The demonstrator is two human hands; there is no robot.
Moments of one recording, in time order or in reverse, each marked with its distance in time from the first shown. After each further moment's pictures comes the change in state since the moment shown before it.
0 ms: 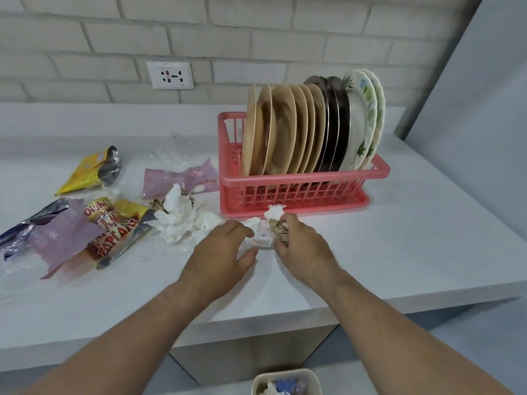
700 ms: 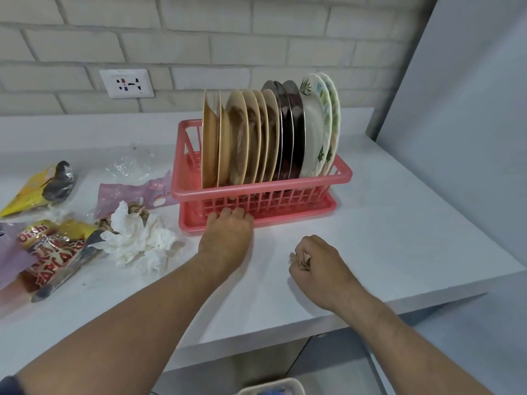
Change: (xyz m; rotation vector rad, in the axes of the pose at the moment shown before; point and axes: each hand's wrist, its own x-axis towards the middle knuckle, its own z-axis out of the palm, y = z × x) left_hand 0.090 0.056 0.051 0.595 -0.058 0.087; right_hand -0.030 0.081 -0.046 0.275 -0.015 0.058
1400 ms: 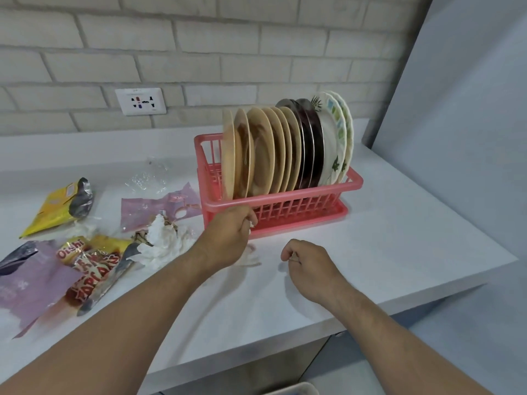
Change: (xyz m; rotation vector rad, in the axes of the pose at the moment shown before) left_hand -0.023 -0.071 -0.047 -0.907 -0.007 -0.026; right_hand 0.008 -0.062 0.040 0.008 -0.008 0.083
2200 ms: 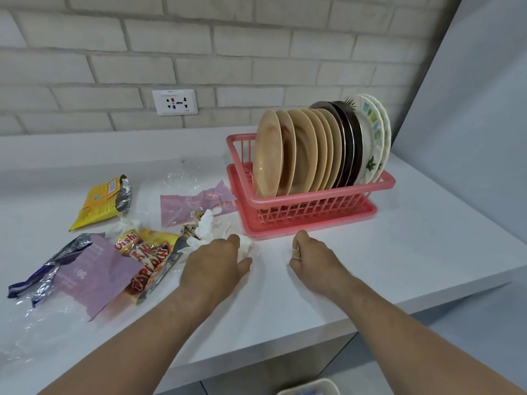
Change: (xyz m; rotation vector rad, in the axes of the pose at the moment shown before) left_hand -0.067 -0.062 -0.043 0.579 -0.047 -0.156; right_hand 0.015 -0.045 0.050 -0.277 -0.023 0.028
